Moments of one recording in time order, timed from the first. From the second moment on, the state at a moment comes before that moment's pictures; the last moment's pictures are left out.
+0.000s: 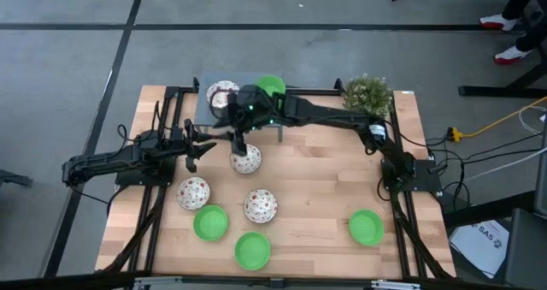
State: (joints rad) left arm 0.22 0.01 0.01 0.08 -0.03 -0.15; right arm -0.11 2.19 2.35 -0.51 -0.21 -0.15
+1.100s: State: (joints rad) left arm 0.22 0.01 0.01 0.08 -0.03 -0.15; right arm 0.40 2.27 2.33 -0.69 0.27 0.37
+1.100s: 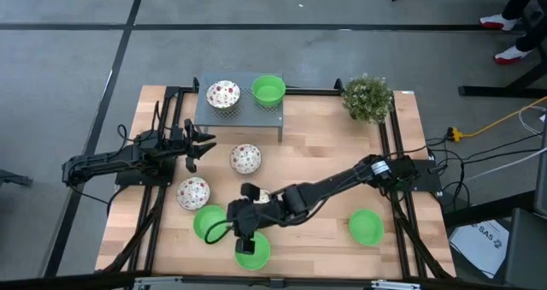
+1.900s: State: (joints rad) left arm 0.22 0.01 0.01 0.08 -0.03 -0.15; right arm 0.54 2.34 2.33 -0.96 0.04 0.40
